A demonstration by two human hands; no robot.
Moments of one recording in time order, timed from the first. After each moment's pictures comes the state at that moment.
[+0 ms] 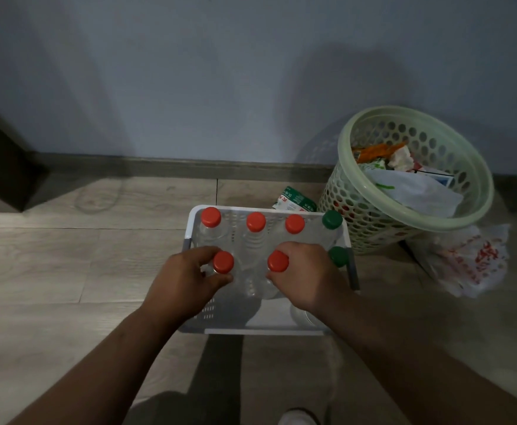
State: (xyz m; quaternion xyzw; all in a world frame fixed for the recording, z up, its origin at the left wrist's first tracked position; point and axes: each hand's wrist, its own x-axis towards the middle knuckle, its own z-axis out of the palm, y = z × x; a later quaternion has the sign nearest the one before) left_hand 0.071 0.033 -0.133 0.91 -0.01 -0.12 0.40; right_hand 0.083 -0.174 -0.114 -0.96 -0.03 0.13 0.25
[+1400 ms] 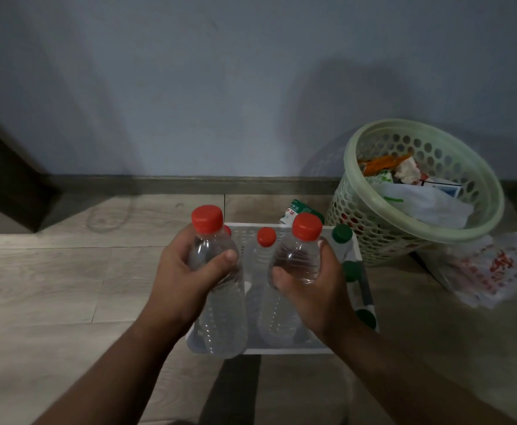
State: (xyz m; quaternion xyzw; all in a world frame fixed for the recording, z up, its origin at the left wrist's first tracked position) left_hand 0.083 0.034 -0.082 0.65 -0.01 -0.02 0.76; right_hand 0.064 -0.157 -0.100 -0.76 0.02 -0.01 0.65
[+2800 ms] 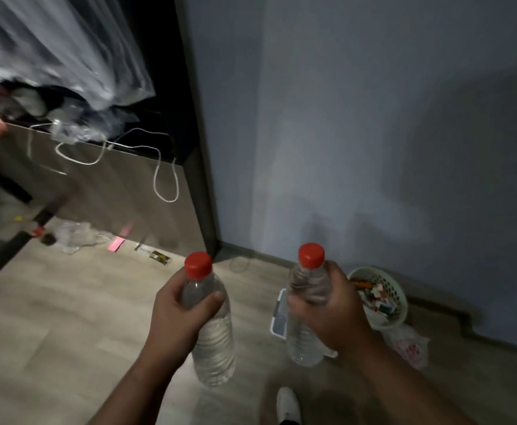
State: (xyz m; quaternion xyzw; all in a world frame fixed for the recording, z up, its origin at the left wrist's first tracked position) left_hand -0.142 0.188 0.610 0.71 0.20 0.15 0.66; right_hand -0.068 -0.033 0.620 -0.82 -0.08 0.11 0.55
